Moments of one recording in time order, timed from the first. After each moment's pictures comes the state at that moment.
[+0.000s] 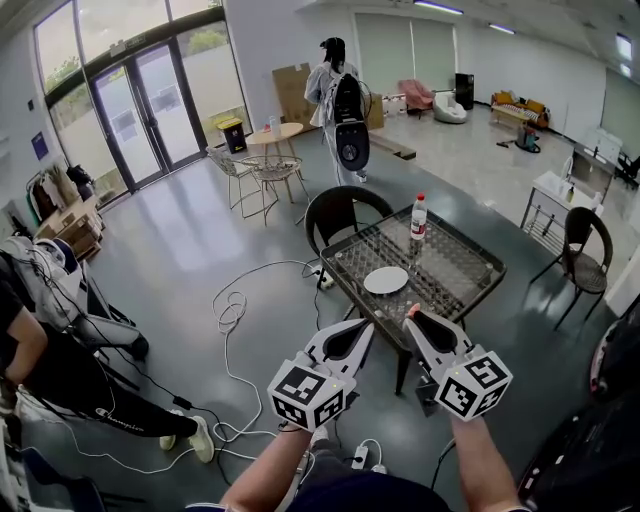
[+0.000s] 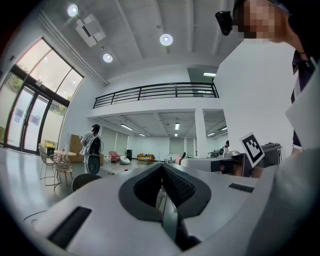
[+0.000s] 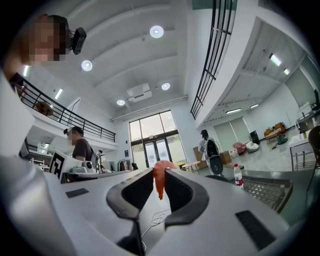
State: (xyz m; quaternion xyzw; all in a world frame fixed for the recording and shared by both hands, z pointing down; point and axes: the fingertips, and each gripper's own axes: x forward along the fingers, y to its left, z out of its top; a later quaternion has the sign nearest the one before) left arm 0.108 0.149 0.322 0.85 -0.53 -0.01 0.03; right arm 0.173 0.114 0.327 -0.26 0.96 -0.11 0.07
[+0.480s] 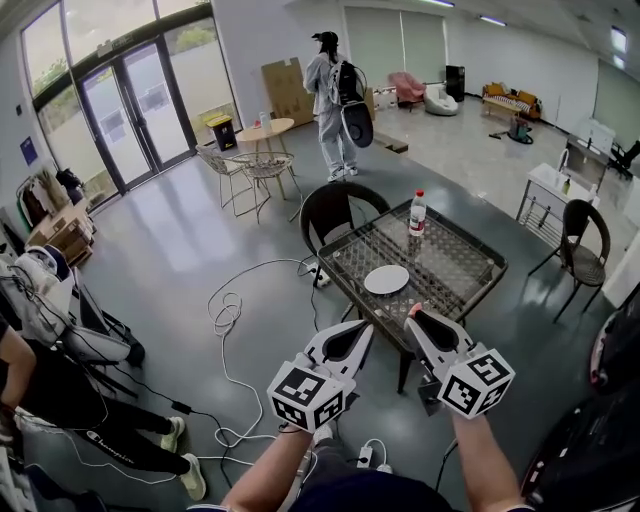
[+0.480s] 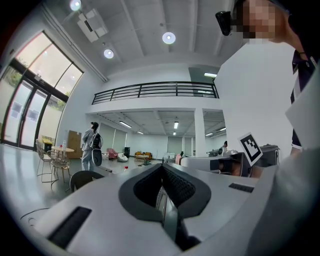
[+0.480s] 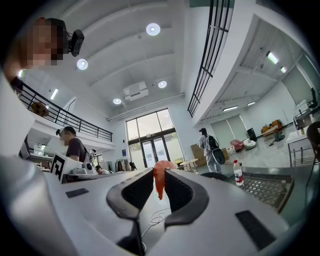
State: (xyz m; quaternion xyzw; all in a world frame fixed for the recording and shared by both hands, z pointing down) left arm 0.083 0.124 0.333 0.86 -0.51 -0.01 0.04; right arm 0.152 0.088 0.336 -0.27 0.95 -0.12 0.07
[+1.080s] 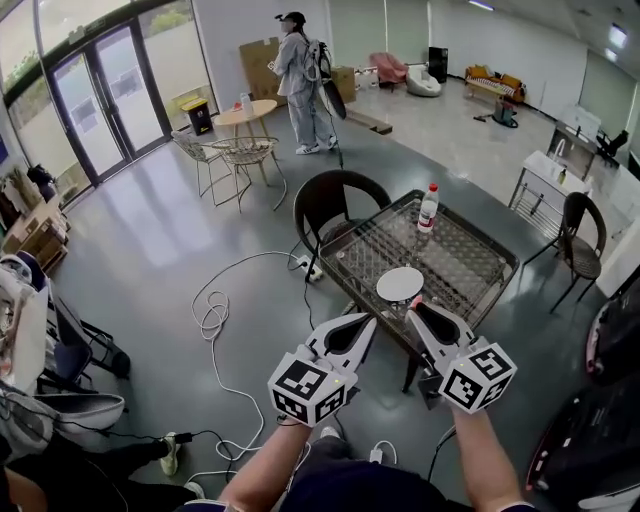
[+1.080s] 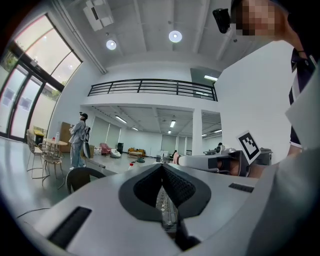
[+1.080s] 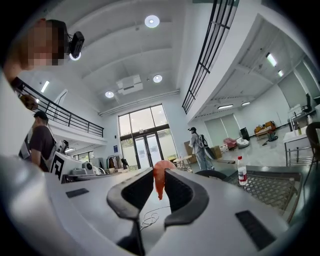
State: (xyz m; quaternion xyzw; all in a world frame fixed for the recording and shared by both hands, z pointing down) left arm -0.018 0.041 0.357 0.88 -0.47 -0.01 0.07; right arm 0.049 0.009 0.357 -0.31 0.94 -0.13 0.04
